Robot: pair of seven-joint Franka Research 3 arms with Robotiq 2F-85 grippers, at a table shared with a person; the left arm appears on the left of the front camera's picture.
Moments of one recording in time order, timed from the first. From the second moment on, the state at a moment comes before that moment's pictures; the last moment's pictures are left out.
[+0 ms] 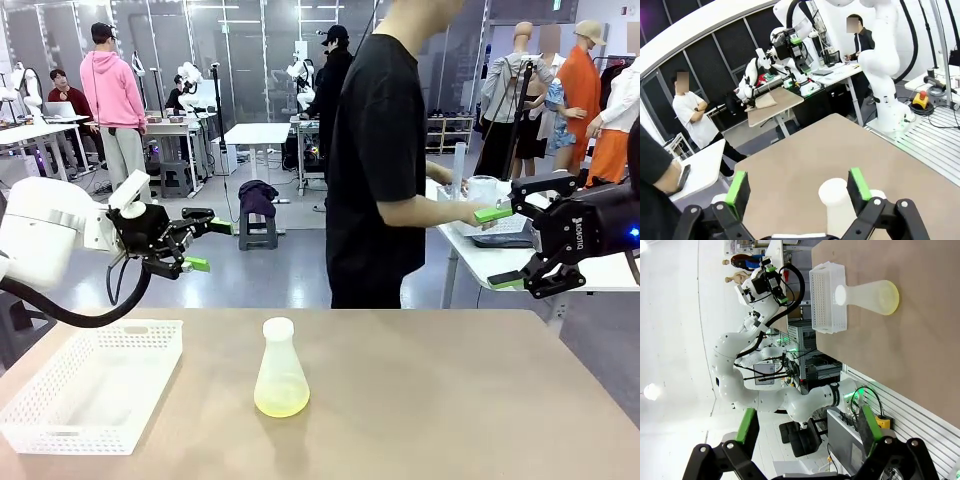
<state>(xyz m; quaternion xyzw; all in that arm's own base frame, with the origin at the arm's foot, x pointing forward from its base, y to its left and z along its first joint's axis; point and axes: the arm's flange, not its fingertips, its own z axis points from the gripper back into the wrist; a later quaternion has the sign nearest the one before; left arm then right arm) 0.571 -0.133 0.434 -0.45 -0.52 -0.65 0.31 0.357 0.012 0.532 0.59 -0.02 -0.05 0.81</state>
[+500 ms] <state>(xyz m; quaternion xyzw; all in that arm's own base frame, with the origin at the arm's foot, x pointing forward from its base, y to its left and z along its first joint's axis) 0.607 -0.202 0.364 -0.54 -0.43 -0.63 0.36 0.356 0.012 0.532 0.59 -0.02 -0.05 0.81</state>
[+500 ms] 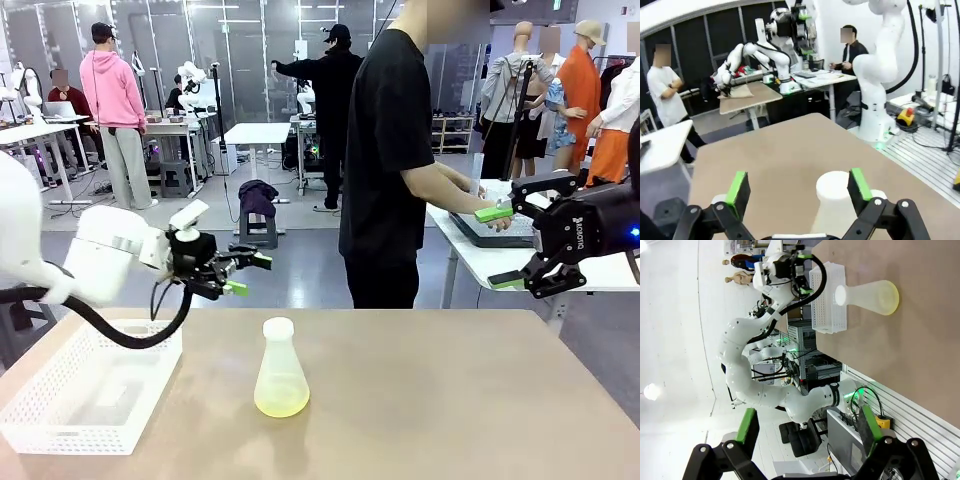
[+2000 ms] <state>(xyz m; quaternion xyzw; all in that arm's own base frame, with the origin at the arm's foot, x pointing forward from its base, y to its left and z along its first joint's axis) 0.620 -0.228 0.293 -0.61 -0.32 -0.66 0.30 0.356 0.012 0.532 0.59 -0.02 -0.05 0.81</state>
